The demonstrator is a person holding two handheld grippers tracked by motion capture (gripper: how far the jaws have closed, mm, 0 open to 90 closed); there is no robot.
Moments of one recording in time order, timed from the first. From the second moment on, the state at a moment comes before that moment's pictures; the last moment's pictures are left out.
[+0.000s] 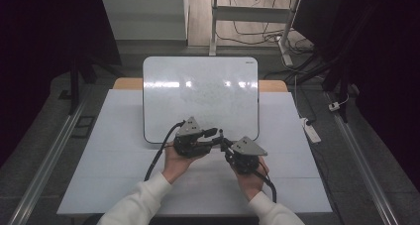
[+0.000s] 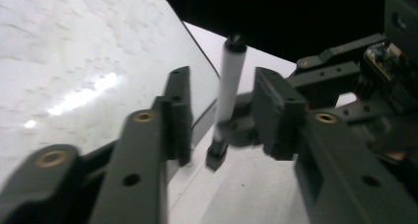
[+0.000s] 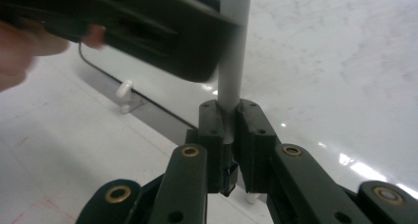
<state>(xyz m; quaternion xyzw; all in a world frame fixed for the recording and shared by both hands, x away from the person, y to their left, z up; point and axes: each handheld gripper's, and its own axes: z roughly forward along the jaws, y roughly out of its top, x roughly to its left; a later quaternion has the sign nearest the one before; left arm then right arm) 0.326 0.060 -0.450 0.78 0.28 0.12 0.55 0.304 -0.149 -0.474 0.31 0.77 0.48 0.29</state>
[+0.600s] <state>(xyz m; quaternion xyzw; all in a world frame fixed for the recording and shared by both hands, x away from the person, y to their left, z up) 0.279 0.174 -0.477 0.80 0.34 0.14 0.47 0.375 -0.207 -0.449 0.41 0.77 0.42 0.24</state>
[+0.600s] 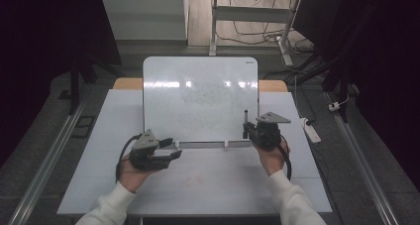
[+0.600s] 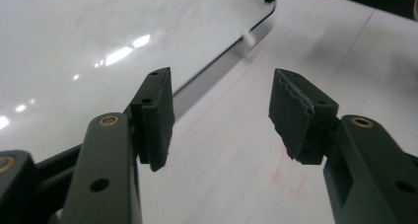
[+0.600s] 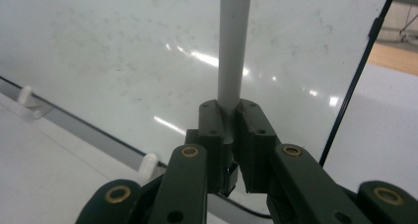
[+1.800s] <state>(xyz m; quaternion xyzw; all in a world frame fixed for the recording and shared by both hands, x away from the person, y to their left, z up) 0.248 0.231 -0.502 0.79 0.38 0.15 0.46 0.418 -0.205 -0.462 0.46 0.76 0.38 0.25</state>
